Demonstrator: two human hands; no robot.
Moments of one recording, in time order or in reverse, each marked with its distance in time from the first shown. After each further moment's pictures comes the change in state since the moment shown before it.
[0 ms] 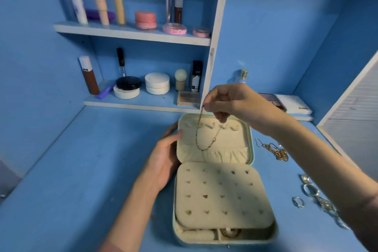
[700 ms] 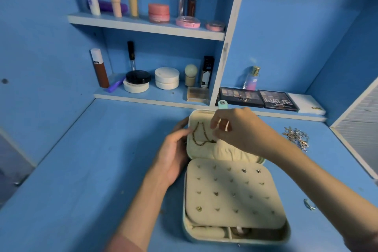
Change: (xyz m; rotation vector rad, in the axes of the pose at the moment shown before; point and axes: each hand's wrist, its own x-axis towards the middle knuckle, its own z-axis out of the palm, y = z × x) left_hand 0.005 -0.005 -0.008 -0.044 -0.020 -0.025; right_hand -0.008 0.028 0.033 -0.747 0.045 -0.009
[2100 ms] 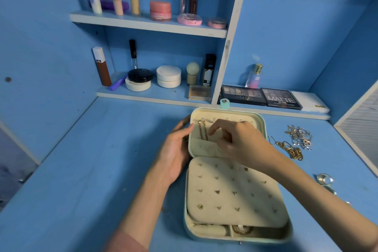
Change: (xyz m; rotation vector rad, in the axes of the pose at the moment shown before) left_hand 0.000 0.001 0.001 -0.018 0.018 -0.021; right_hand -0.014 0.010 0.027 0.056 0.072 -0.043
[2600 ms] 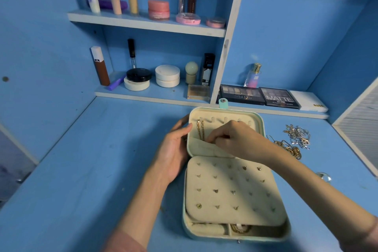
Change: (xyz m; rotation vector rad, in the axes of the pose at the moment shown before) left_hand 0.000 0.001 0.001 -0.001 0.004 0.007; right_hand 0.009 -0.004 -0.007 0.092 -0.244 0.069
